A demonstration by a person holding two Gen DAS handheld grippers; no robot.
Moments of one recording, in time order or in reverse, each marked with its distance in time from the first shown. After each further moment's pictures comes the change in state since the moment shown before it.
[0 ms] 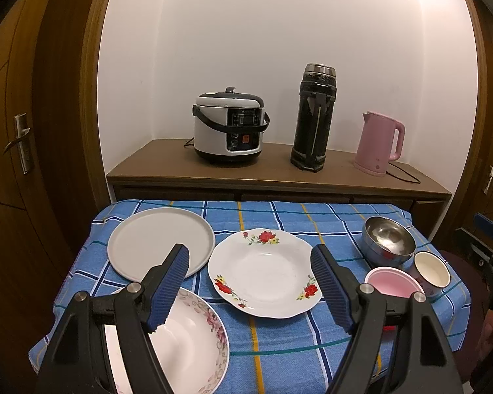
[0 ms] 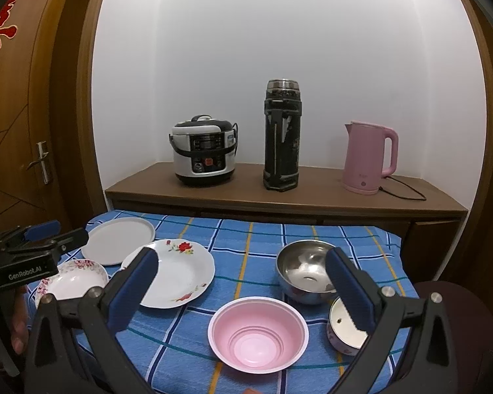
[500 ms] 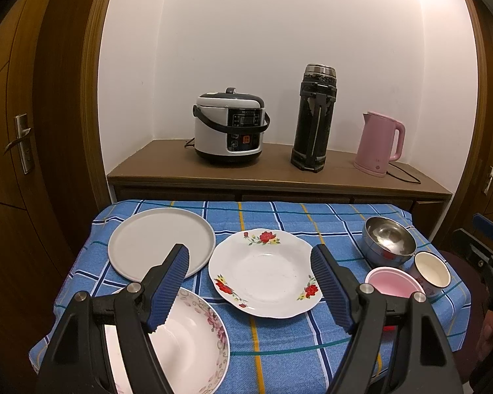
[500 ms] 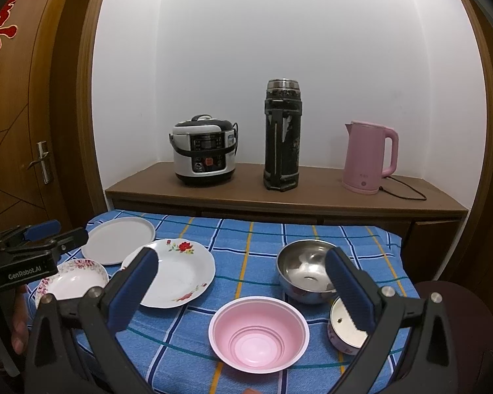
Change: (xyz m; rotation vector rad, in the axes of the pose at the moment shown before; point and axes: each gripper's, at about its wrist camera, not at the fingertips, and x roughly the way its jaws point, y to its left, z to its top) left arm 0.000 0.000 0.002 0.001 0.002 0.000; right arm 0.000 0.000 0.000 -0.001 0.002 0.002
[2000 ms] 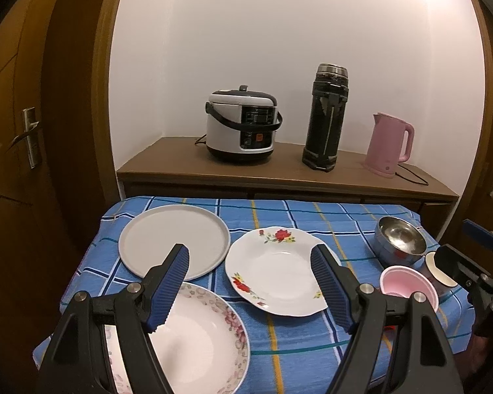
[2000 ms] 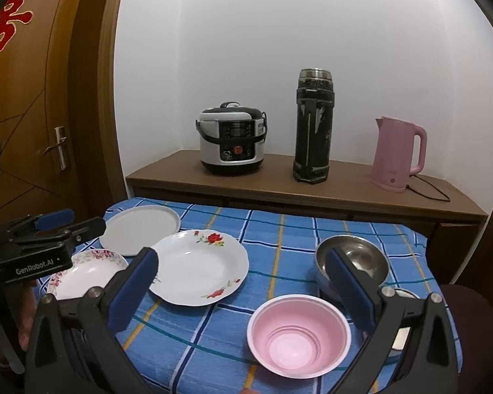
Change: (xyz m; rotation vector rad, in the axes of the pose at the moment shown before) left arm 0.003 0.017 -0.003 -0.015 0.002 0.035; right arm 0.026 0.040 -0.008 -0.023 0.046 0.087
